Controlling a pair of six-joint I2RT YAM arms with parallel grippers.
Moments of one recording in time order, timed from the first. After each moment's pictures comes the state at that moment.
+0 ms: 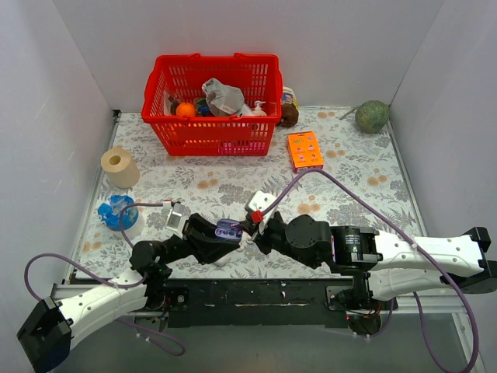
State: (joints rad) left arm -0.82 0.61 0.05 1.10 0.50 -0.81; right arm 1.55 1.06 1.09 -0.30 0.49 0.05
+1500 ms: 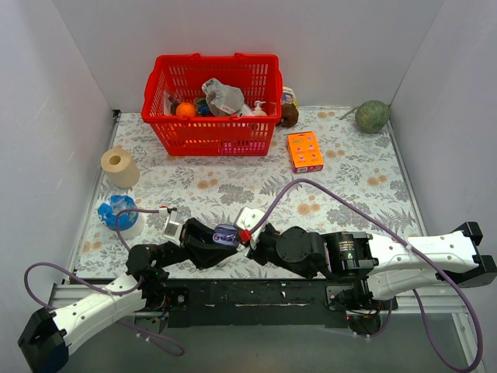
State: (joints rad) left arm -0.82 0.47 0.04 0.98 0.52 -0.70; right arm 1.64 1.11 1.14 -0.34 0.53 0.01
